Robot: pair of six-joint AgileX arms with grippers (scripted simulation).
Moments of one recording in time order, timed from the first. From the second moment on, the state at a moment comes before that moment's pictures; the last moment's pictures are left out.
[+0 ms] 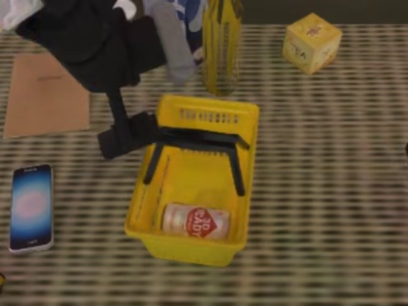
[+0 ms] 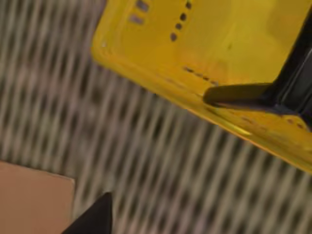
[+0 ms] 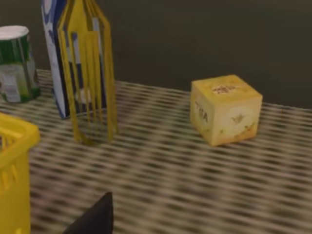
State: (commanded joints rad) left arm -0.54 1.63 1.56 -1.13 0.01 0.79; right arm 0.07 0.57 0.19 0.23 -0.25 -0.02
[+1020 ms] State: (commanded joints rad) left arm -0.68 2.12 1.99 -1.45 0.00 1.02; right arm 0.01 0.00 0.00 0.00 0.00 0.00
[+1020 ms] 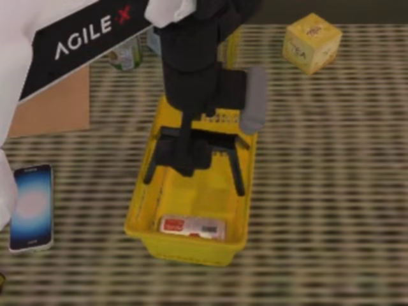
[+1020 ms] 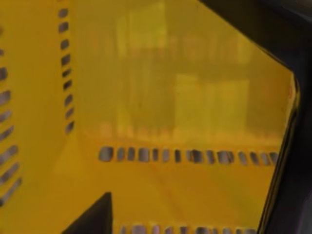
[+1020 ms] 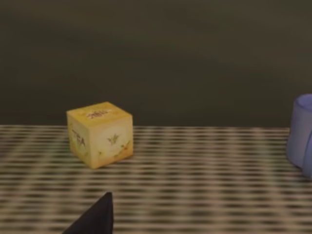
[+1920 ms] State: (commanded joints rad) left arm -0.69 2.11 1.92 -1.38 0.00 1.02; right arm 0.01 0.00 0.00 0.00 0.00 0.00
